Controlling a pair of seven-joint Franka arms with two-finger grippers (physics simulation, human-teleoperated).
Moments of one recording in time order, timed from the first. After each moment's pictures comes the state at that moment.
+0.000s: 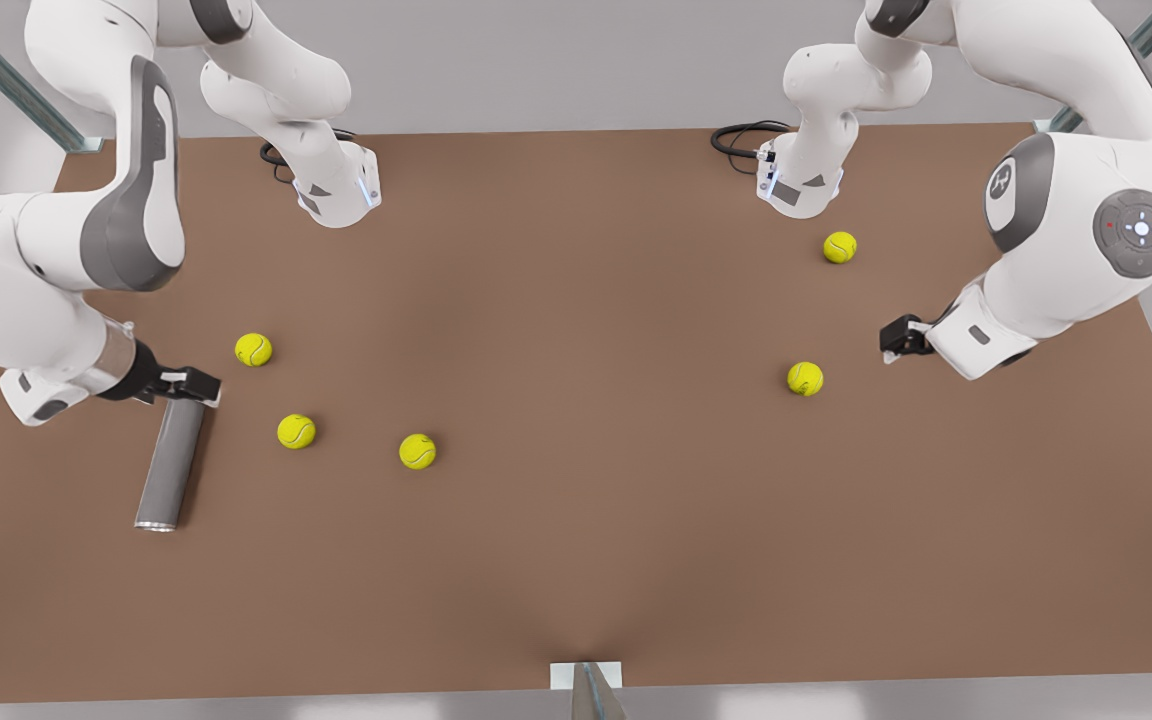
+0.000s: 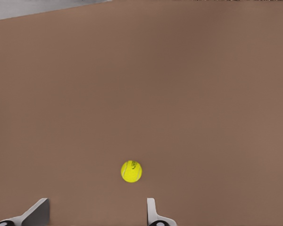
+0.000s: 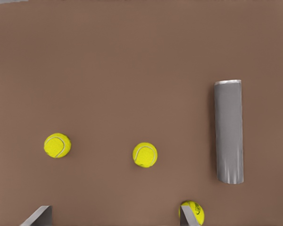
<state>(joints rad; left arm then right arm) -0.06 0.26 -0.09 -1.27 0.02 1.46 0.02 -0.02 0.21 0.01 -1.47 0.03 1.65 0.08</state>
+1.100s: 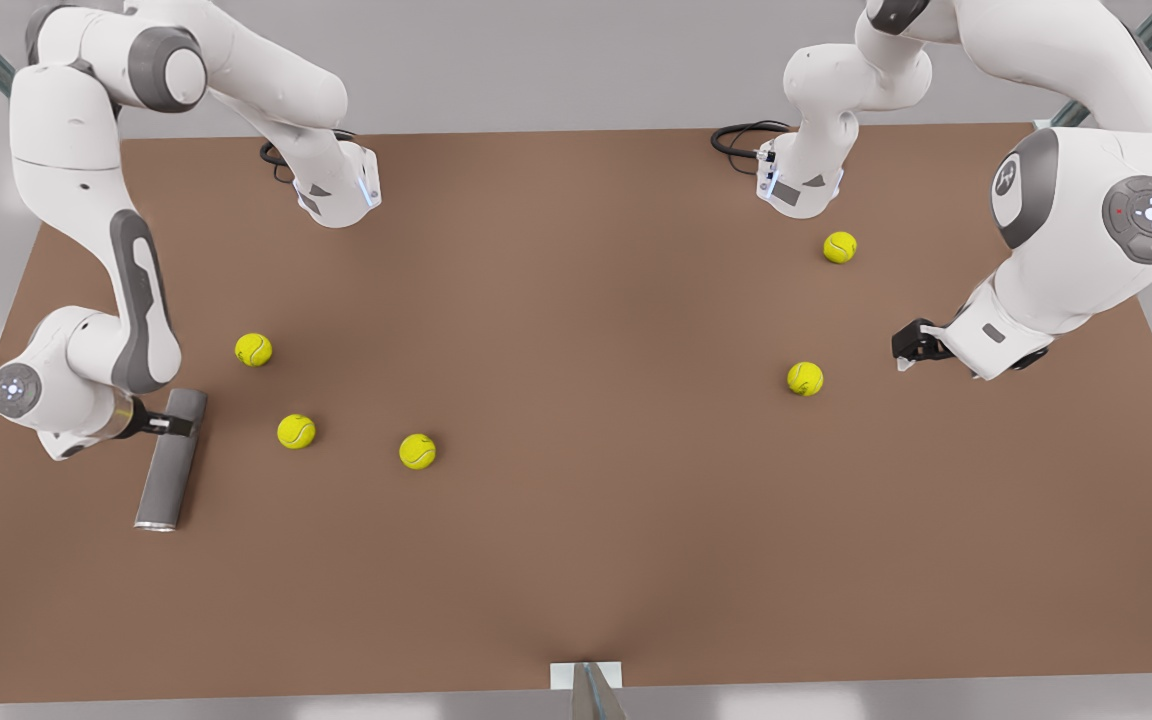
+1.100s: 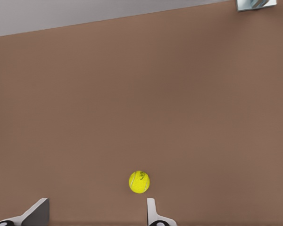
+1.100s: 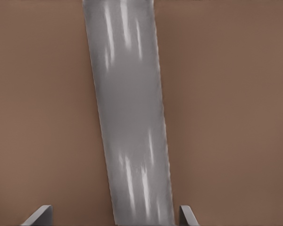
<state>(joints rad) -0.05 0.26 -0.09 -1.27 0.05 1.50 0.00 -0.34 0.48 0.00 -1.88 -0.11 2.23 -0.13</state>
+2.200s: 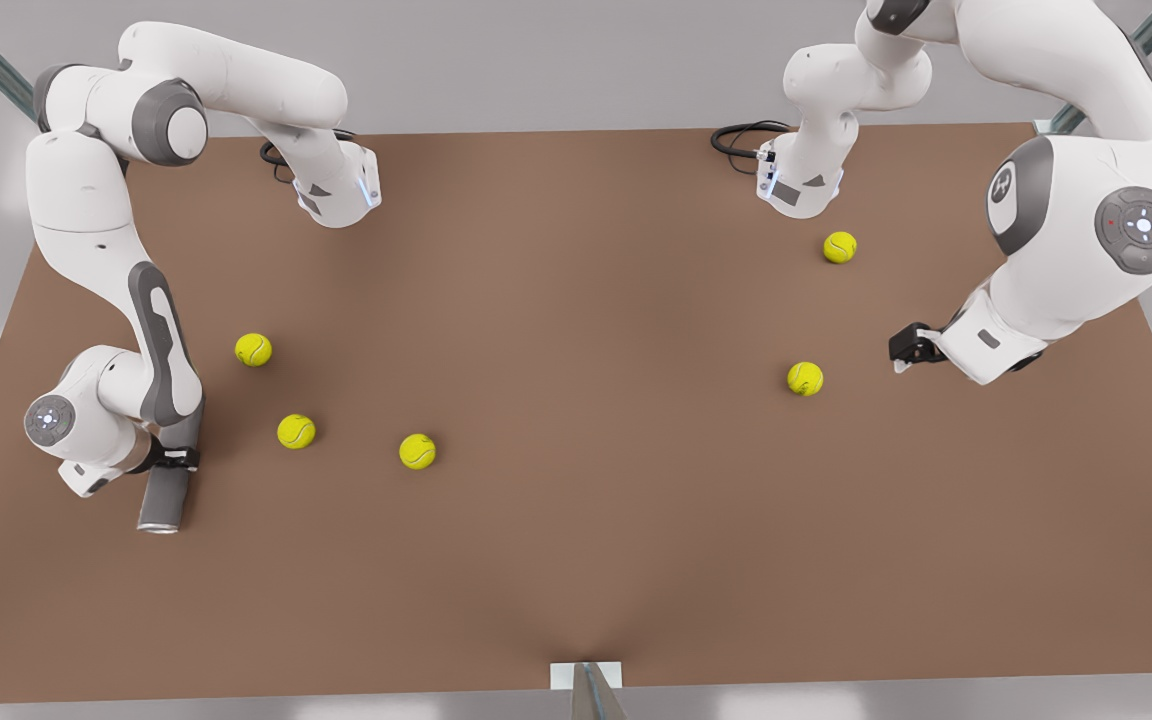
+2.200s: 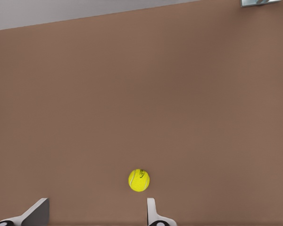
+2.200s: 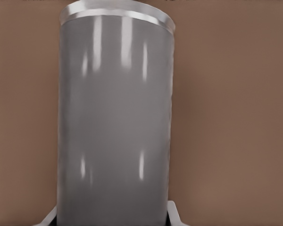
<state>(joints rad) -0.05 0.26 -0.09 -1.29 0.05 1.51 0.00 -0.34 0.67 0.00 -1.77 -0.11 2.43 -0.29</state>
